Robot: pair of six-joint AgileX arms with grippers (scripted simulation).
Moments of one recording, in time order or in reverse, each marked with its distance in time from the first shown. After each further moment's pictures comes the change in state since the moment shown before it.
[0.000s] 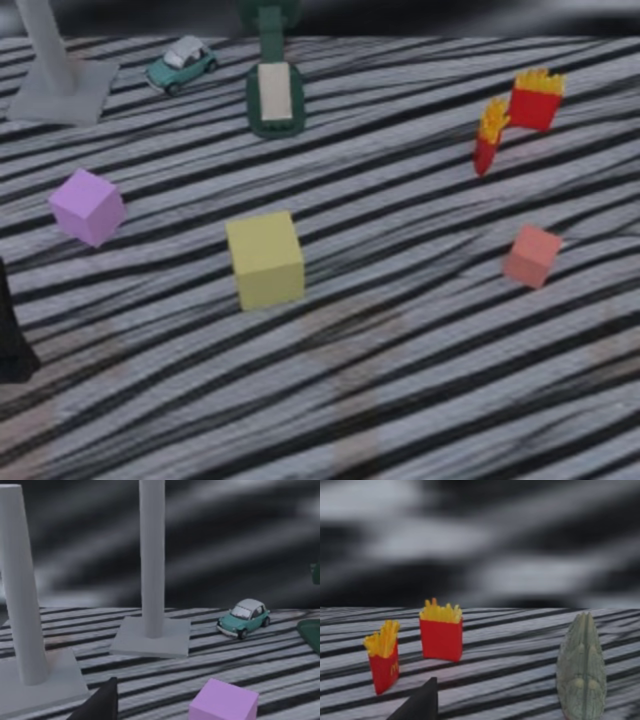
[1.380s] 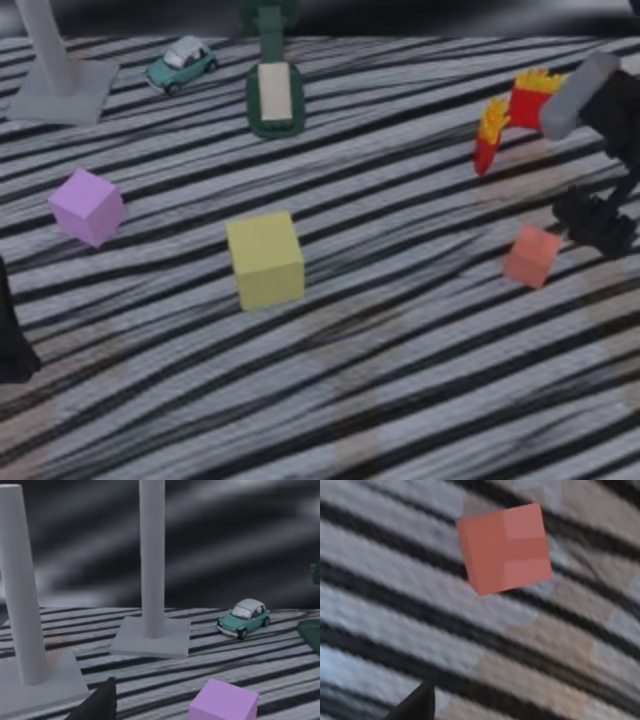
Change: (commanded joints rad) left arm 0.000 0.000 0.000 0.000 0.000 0.000; right arm 0.239 1.702 1.355 -0.955 0.003 -0.595
